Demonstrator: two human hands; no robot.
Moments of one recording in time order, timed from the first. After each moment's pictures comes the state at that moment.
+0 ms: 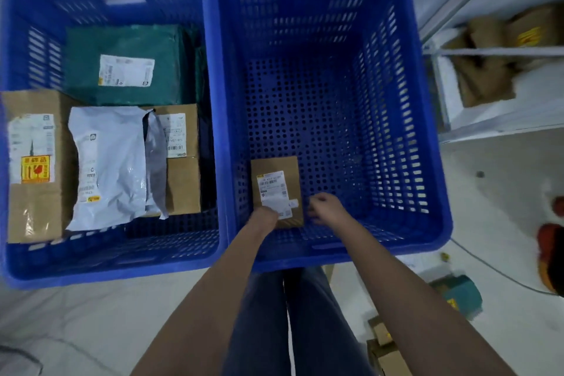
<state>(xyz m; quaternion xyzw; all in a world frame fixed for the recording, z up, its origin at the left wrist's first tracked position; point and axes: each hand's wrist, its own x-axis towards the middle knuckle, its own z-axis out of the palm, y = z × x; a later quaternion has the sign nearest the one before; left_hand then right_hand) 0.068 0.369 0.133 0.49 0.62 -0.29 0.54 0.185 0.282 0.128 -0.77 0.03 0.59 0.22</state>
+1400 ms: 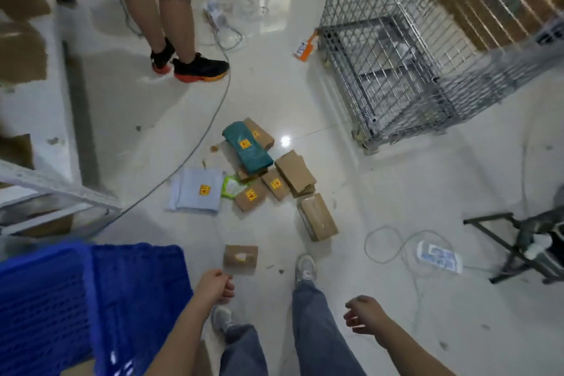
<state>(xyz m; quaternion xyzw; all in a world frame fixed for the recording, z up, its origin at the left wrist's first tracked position) 0.034 0.053 0.187 0.78 0.09 -0.56 0.26 -0.249 -0.091 0.200 -0.37 0.71 0.19 0.57</state>
